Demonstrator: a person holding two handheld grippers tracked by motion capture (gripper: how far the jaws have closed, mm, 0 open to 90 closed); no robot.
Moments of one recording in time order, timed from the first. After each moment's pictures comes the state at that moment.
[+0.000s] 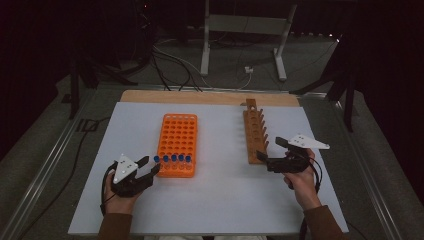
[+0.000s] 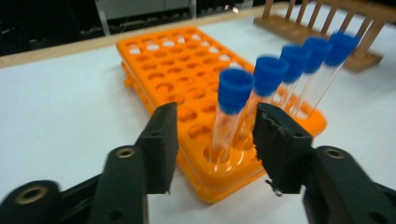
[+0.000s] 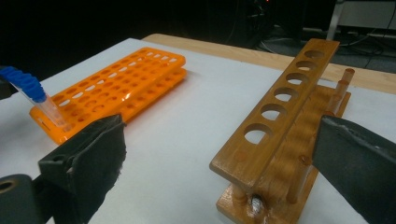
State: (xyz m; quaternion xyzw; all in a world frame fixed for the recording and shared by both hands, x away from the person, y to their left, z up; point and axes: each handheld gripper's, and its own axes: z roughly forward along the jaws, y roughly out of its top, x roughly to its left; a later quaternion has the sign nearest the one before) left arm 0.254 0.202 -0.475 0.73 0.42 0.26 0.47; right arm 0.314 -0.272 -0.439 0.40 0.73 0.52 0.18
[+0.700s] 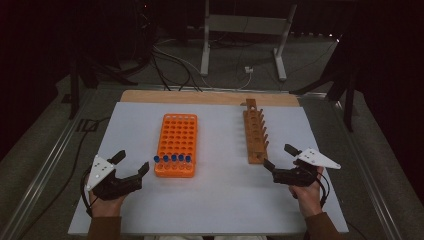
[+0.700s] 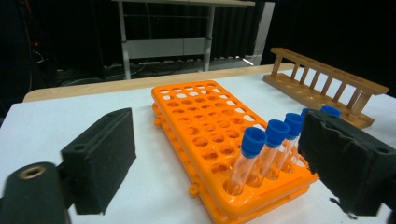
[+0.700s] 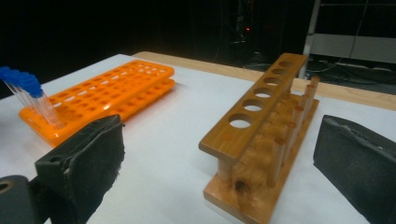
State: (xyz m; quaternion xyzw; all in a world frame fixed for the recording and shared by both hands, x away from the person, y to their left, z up) left arm 0.236 0.230 -0.452 0.66 0.44 0.29 0.53; right arm 0.280 -0.286 -0.452 0.40 0.70 0.54 0.24
